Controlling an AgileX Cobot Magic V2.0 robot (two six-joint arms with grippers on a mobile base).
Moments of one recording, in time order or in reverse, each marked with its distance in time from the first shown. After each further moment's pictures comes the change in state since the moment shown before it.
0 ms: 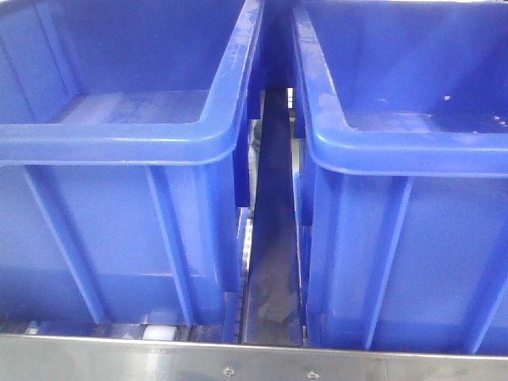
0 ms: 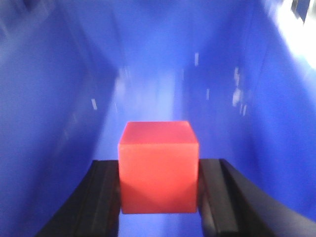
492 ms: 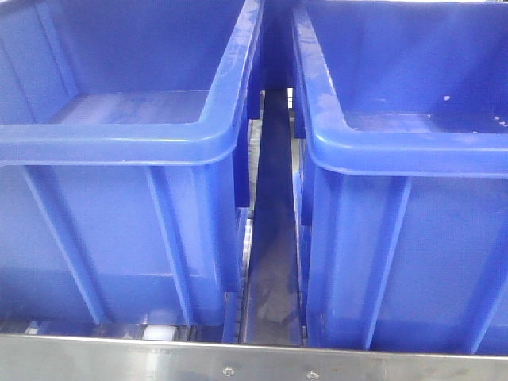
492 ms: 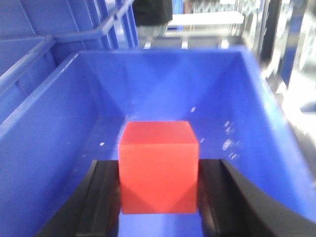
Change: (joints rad) left arm 0.206 -0.368 0.019 0.000 0.156 0.000; right arm 0.000 -0.272 0.000 -0.017 0.038 0.000
